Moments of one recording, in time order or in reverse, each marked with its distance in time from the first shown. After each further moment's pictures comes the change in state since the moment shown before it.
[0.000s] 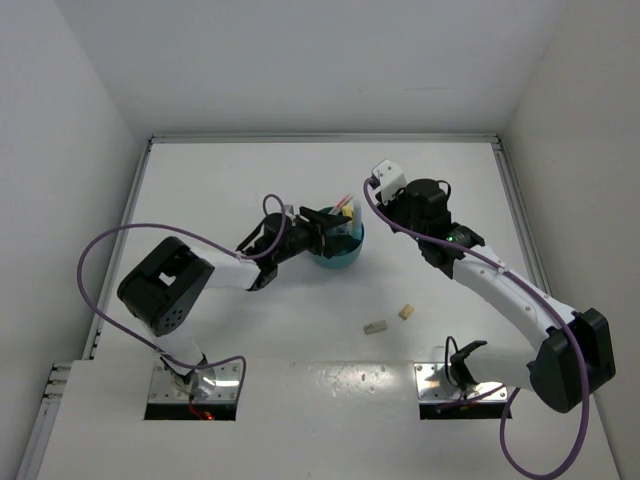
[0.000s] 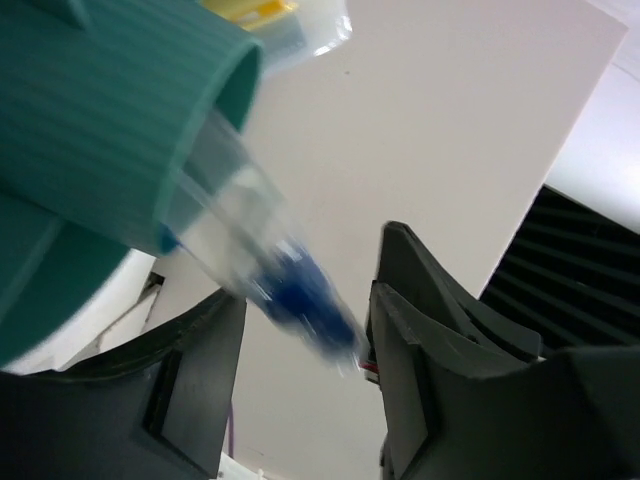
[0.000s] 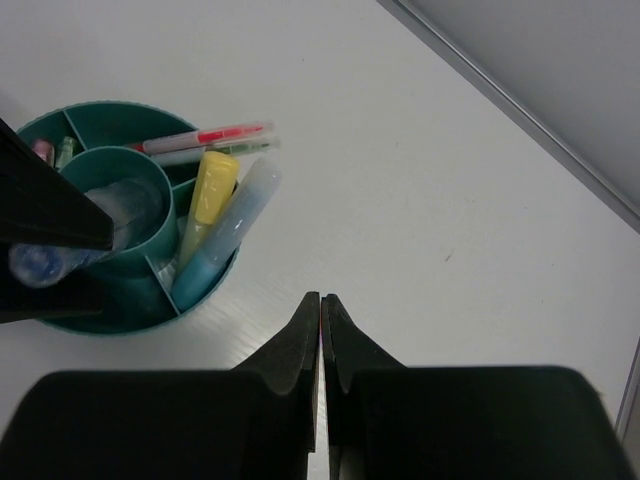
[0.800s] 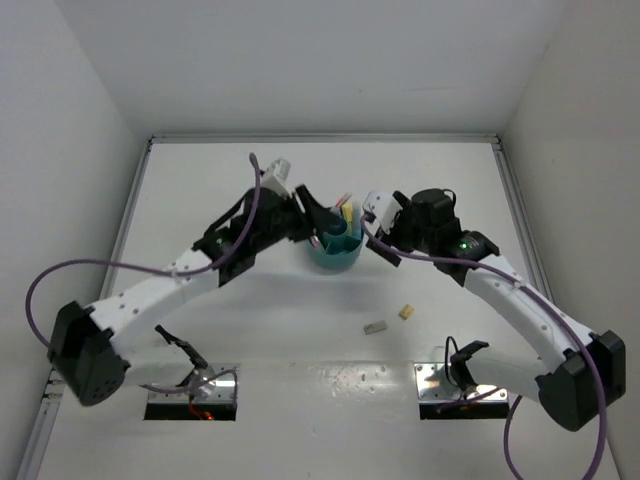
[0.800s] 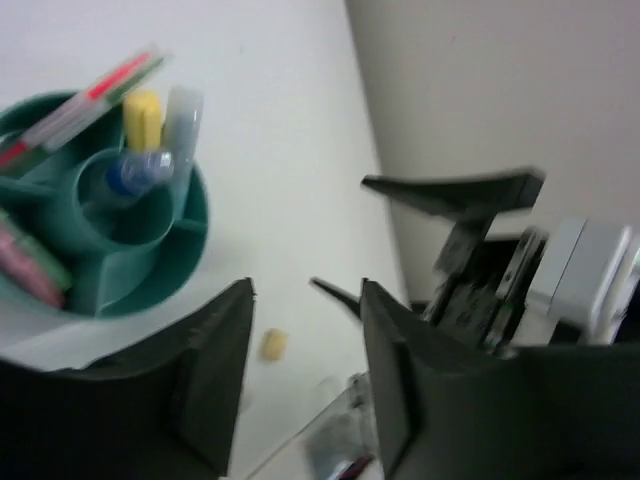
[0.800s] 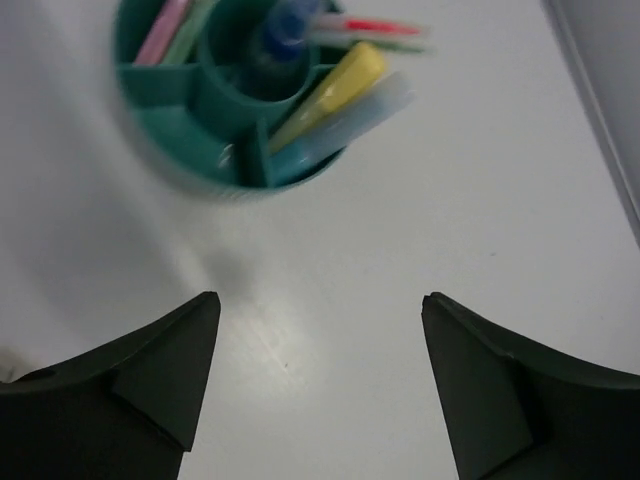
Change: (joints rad) left arm -0.016 -0.396 0.334 -0.812 -0.153 0.926; right arm -0.002 -0.067 0.002 -0.219 -0.165 -0.219
